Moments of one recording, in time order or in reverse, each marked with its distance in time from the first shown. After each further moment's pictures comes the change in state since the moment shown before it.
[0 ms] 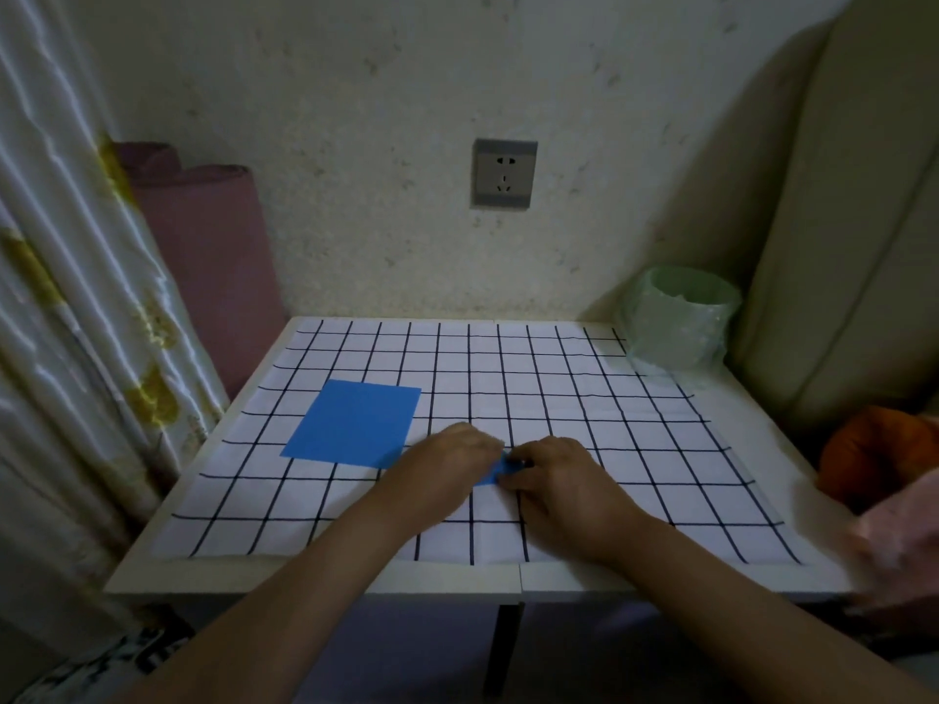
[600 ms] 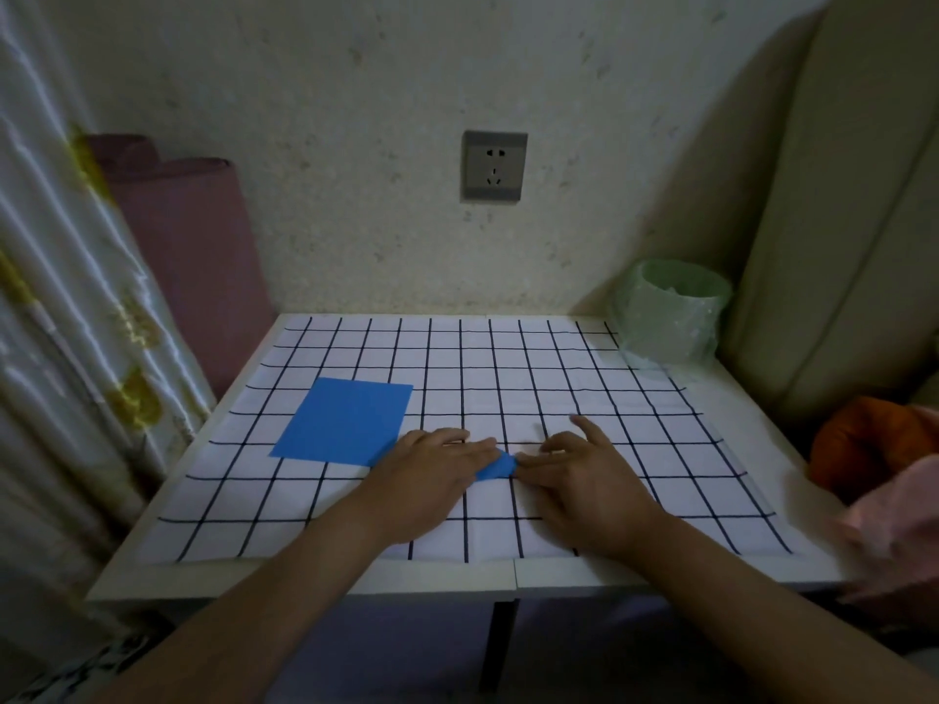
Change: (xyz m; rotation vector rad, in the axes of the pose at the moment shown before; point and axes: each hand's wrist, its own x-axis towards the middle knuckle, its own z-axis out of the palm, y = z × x) left_hand -0.015 -0.011 0.008 0.173 -0.129 -0.040; right_hand -0.017 0.017 0.000 -0.130 0.099 0.014
